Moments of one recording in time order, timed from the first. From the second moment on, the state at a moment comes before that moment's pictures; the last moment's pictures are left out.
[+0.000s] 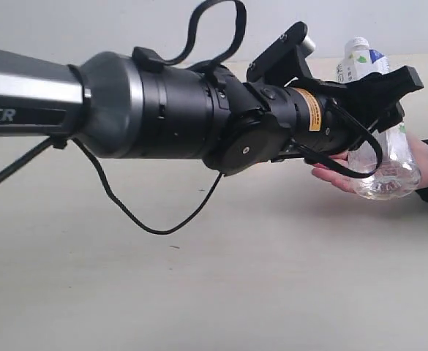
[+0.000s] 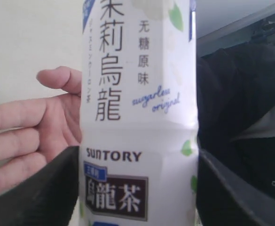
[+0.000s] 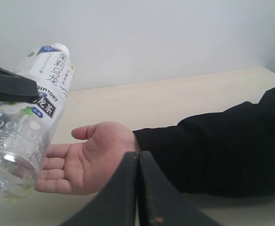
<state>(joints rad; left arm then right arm) -1.04 2.03 -1.39 0.11 -0.09 -1.18 0.15 0.01 0.00 -0.15 0.27 0.26</state>
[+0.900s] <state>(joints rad) -1.04 2.16 -1.39 0.15 -0.23 -1.27 0.15 0.01 0.00 -0.15 0.27 0.26</state>
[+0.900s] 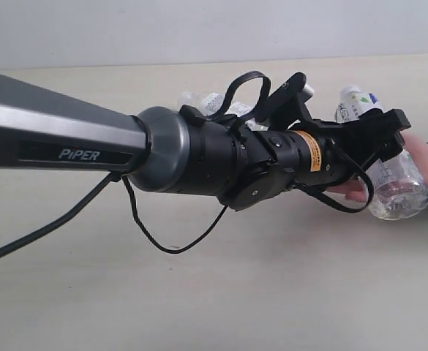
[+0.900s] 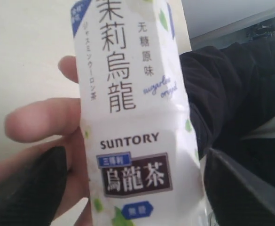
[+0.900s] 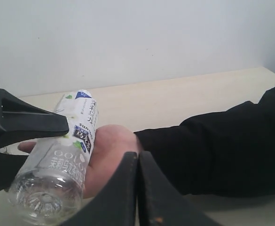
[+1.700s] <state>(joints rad) -1.04 1.84 -1.39 0.59 0.15 -1.19 0.15 0.01 0.00 -0.15 0.27 0.26</state>
